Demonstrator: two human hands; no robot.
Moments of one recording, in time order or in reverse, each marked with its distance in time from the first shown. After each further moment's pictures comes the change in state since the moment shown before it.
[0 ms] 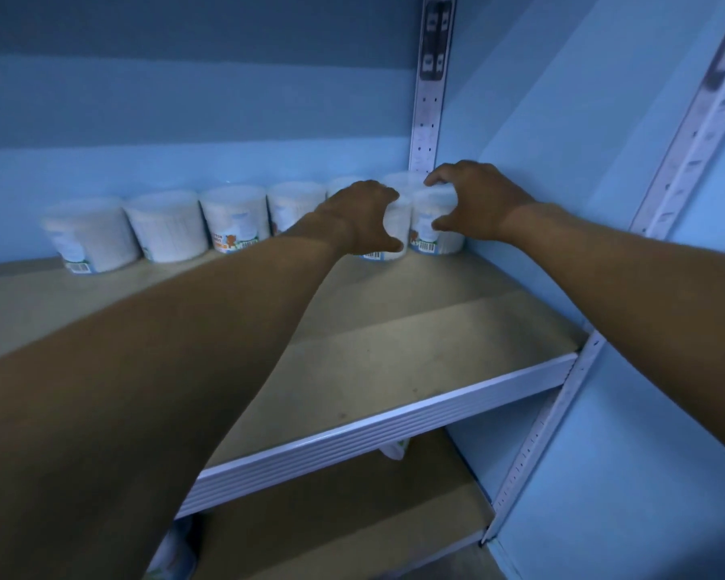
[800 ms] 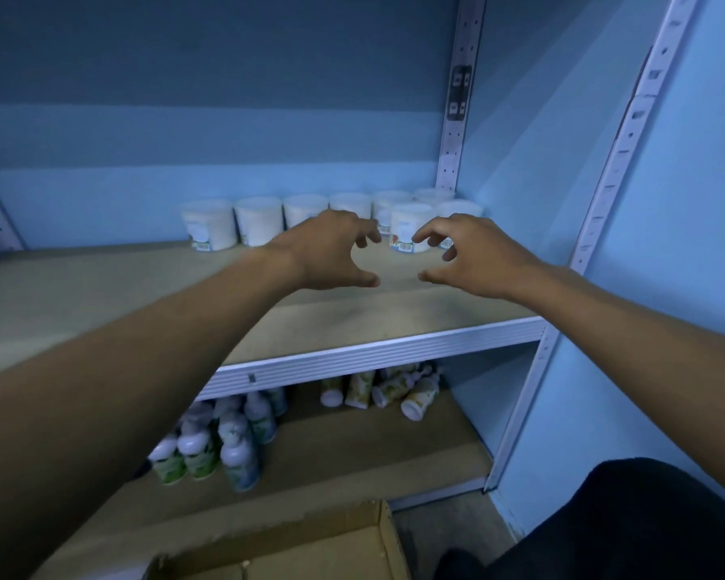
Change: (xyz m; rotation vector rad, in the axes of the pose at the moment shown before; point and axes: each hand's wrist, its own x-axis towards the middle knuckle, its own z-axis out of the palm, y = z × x) left_hand -0.209 0.023 -0.099 0.007 -0.030 -0.002; right_hand -0.164 -0.109 -0.046 0.186 -0.037 -0.147
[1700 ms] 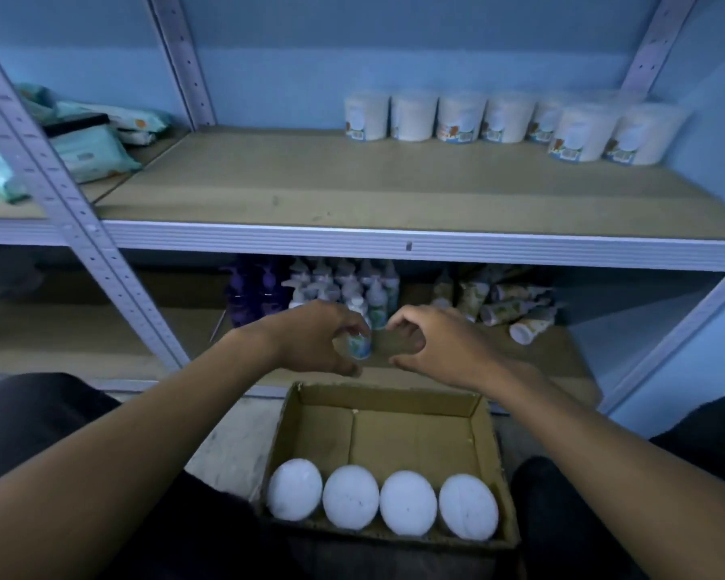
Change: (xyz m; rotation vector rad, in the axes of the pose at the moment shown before) left_hand -0.282 -0.055 0.095 -0.162 -0.408 -0.286; right_hand -0.131 -0.158 0.202 0.217 -0.441 -0.169
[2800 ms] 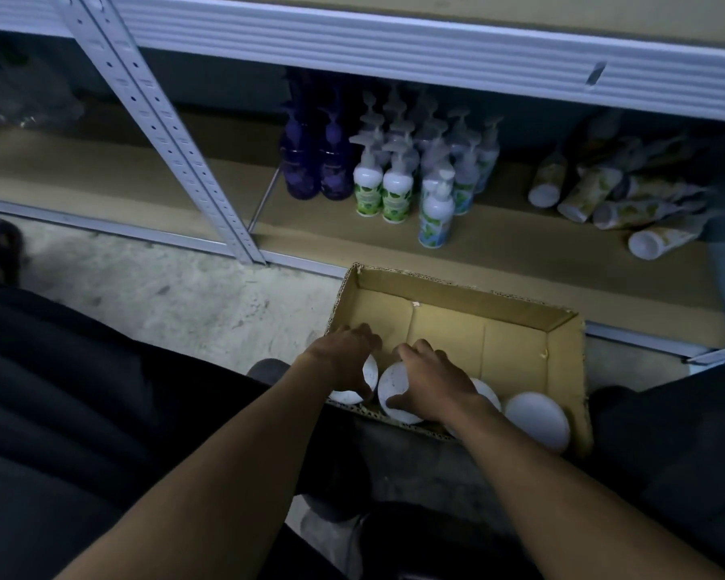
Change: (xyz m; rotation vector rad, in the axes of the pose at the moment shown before) left_hand -0.028 -0.070 0.233 -0.136 -0.342 -0.348; right_hand -0.026 0.000 0.248 -0.107 -0.549 0.180
